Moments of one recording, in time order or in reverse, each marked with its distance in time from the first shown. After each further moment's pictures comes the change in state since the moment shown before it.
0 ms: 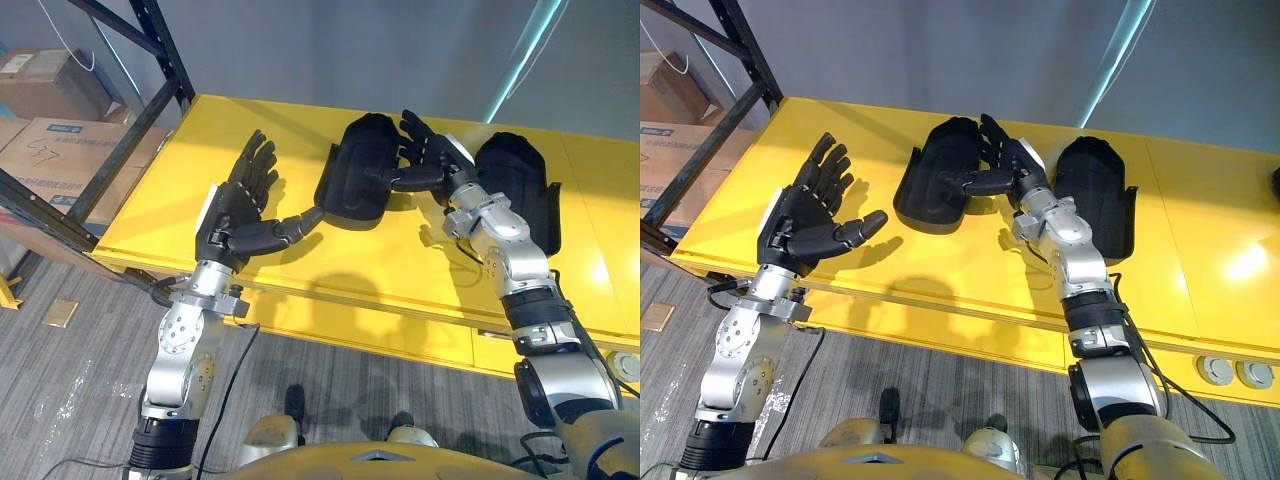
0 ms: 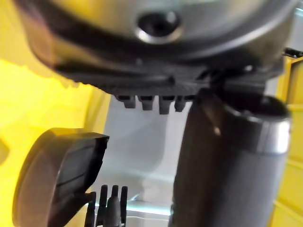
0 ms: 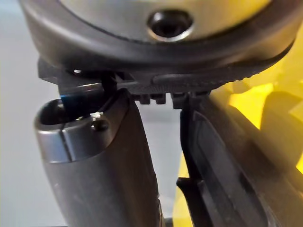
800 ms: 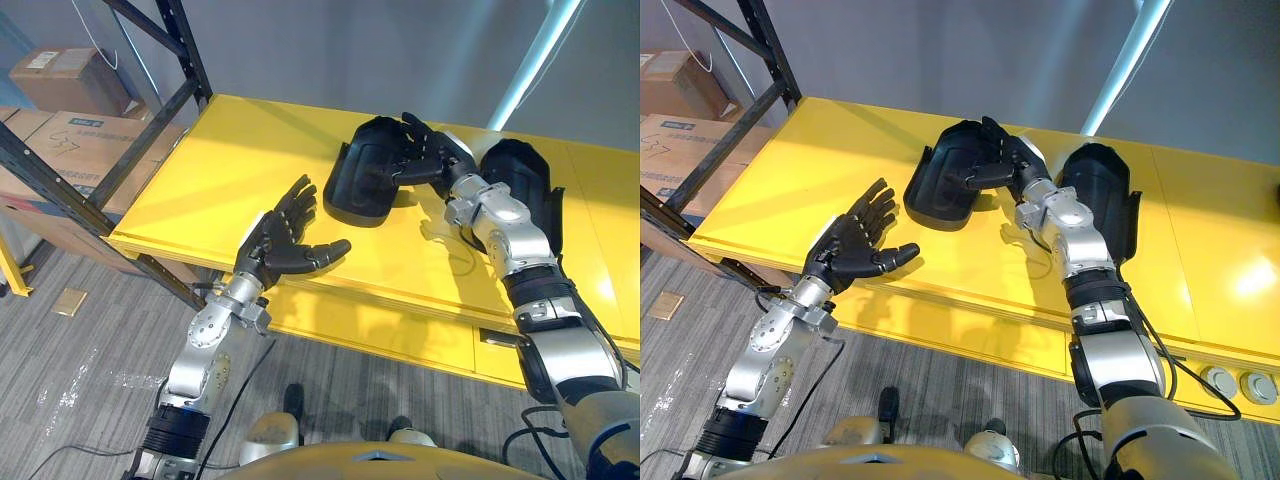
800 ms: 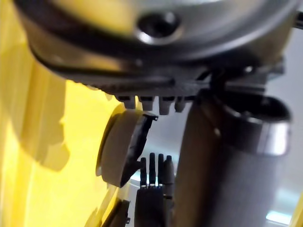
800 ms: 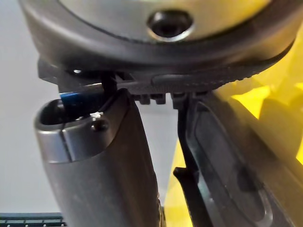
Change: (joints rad) left arm -0.048 0.038 -0.145 0.166 -0.042 0.056 -0.048; right arm -0.115 -0.030 0.043 0.159 0.000 0.010 0.039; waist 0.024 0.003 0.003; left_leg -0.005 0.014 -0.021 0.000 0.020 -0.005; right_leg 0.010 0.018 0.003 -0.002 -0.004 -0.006
